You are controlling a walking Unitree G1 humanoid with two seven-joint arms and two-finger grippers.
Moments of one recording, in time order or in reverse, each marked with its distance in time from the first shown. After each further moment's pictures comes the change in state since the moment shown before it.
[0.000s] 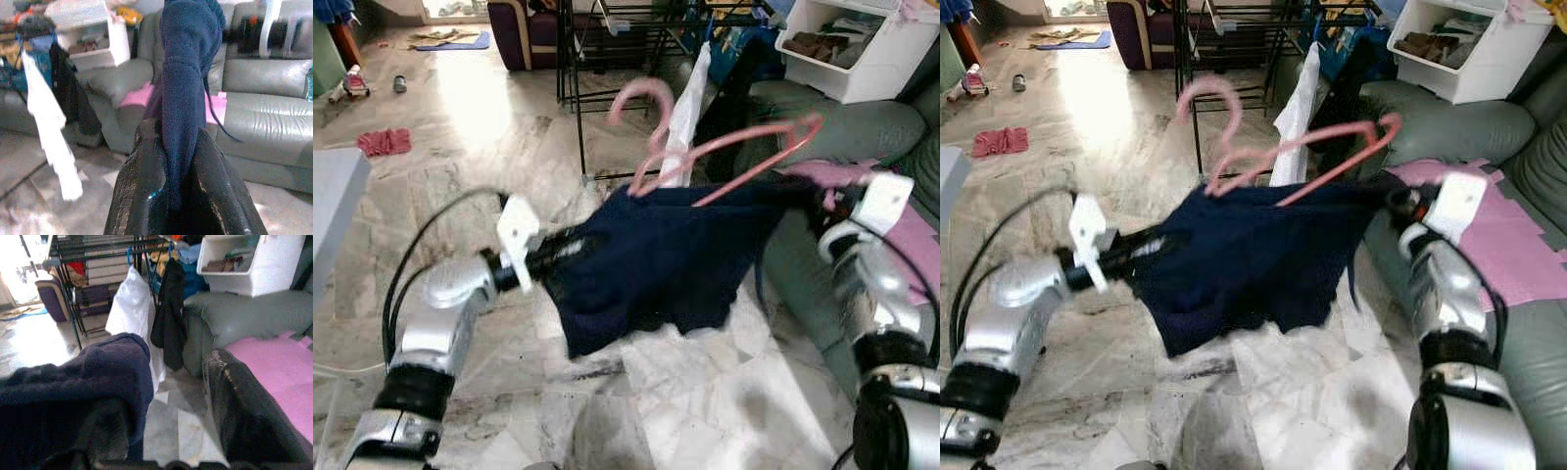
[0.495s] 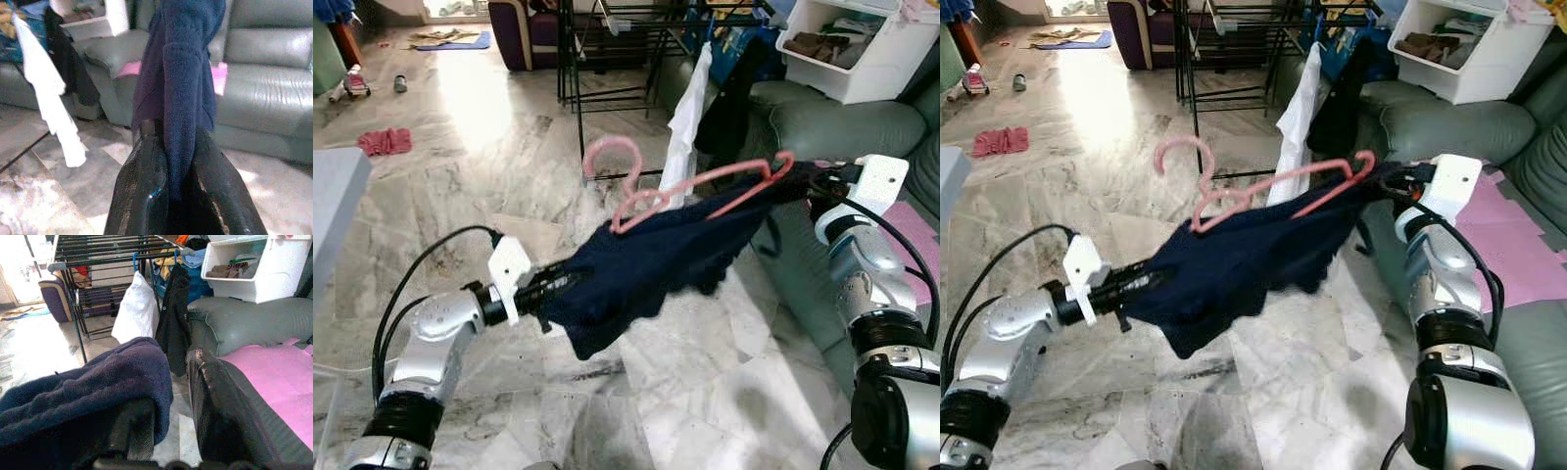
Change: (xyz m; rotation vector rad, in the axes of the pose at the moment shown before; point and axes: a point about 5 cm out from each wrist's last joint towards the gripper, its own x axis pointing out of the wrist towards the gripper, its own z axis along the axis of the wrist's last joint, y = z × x) left arm -0.026 -0.013 -0.036 0.014 0.104 -0.009; right arm 0.010 0.009 0.008 -0.019 0.006 0.009
